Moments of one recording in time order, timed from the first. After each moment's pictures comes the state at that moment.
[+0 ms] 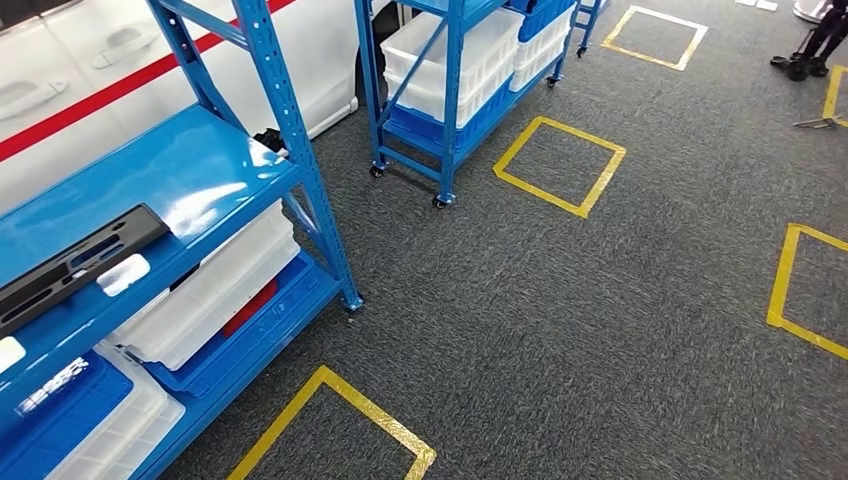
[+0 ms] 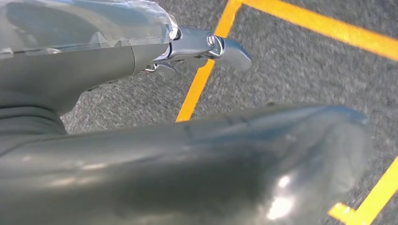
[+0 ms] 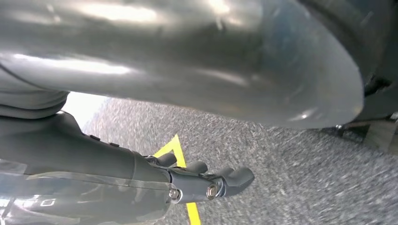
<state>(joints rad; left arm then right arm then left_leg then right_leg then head) -0.09 0.16 -1.38 -0.09 1.24 0.10 -0.43 -0.06 0.12 -0.97 -0.19 1.24 0.09 0.17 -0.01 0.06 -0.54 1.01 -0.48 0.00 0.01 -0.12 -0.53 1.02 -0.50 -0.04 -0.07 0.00</state>
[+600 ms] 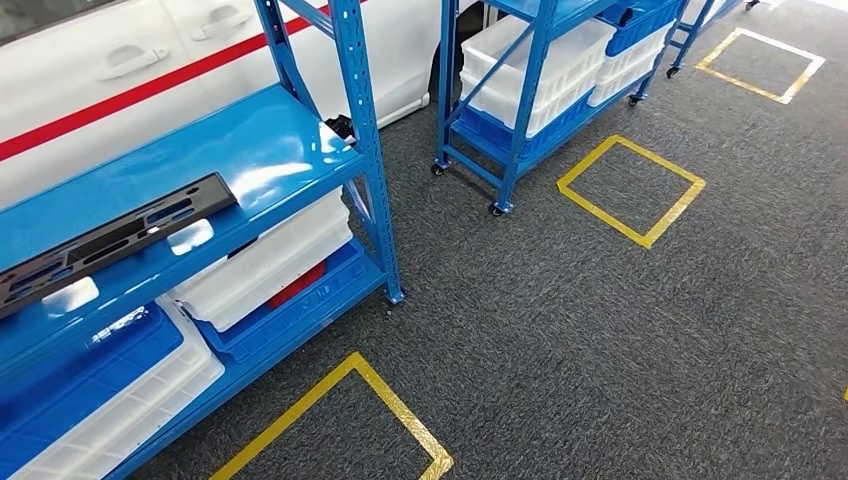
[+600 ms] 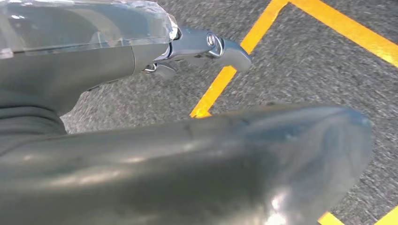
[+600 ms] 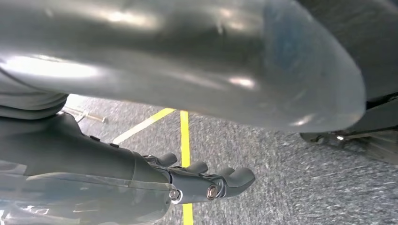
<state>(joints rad) -0.09 0.17 -1.38 -0.09 1.24 0.10 -0.42 -0.06 0.12 -0.94 -0.19 1.29 0.10 0.16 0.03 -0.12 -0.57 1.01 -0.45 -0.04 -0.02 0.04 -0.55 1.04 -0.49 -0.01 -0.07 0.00</state>
